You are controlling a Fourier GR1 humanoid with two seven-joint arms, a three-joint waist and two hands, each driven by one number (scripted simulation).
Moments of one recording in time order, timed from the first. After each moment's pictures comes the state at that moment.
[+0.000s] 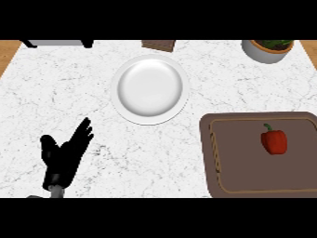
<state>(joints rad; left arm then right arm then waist) 0.01 0.29 -0.28 -1.41 0.33 0.21 0.14 -0.11 -0.97 0.00 -1.35 0.01 0.14 -0.10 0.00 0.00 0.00</state>
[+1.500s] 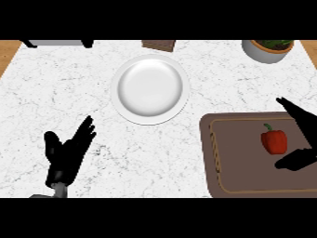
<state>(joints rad) 0.02 0.19 -0.18 -1.43 0.20 0.14 0.21 -0.12 -0.57 0.10 -1.48 0.53 0.19 0.26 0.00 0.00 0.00</state>
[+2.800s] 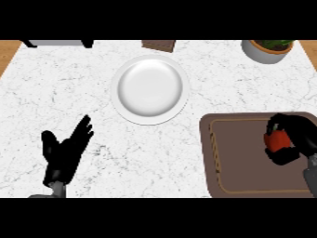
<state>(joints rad) 0.02 0.13 -0.10 -1.44 0.13 0.07 0.22 -0.19 -0.46 0.06 -1.21 0.86 0.10 0.00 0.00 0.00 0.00</state>
